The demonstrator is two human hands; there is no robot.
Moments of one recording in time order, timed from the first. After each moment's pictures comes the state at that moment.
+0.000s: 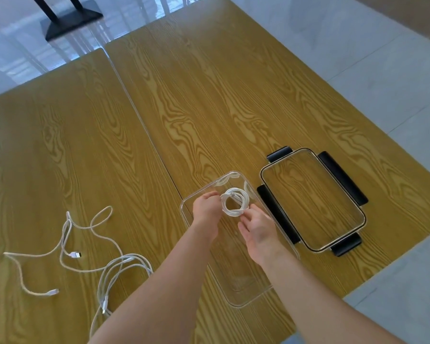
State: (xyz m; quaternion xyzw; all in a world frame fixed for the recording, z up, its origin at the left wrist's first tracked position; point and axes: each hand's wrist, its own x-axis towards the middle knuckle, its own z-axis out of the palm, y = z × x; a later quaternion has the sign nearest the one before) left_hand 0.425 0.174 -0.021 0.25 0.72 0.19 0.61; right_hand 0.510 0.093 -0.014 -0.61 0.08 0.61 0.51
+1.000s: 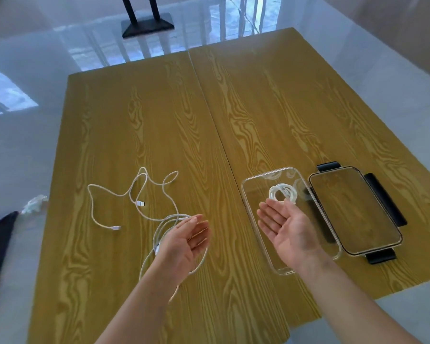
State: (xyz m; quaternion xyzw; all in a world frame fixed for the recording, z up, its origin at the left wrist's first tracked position) left_hand 0.207 0.050 0.057 0.10 0.58 0.39 0.71; right_hand 0.431 0.043 0.068 -0.54 0.00 0.66 0.52
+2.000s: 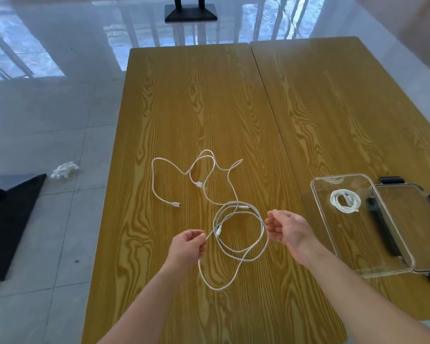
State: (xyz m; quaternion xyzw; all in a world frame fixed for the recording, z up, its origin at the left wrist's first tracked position) left_hand 0.044 0.016 -0.011 0.21 0.72 0.29 0.60; right_hand 0.291 0.059 0.021 -0.70 -0.23 0.60 0.30
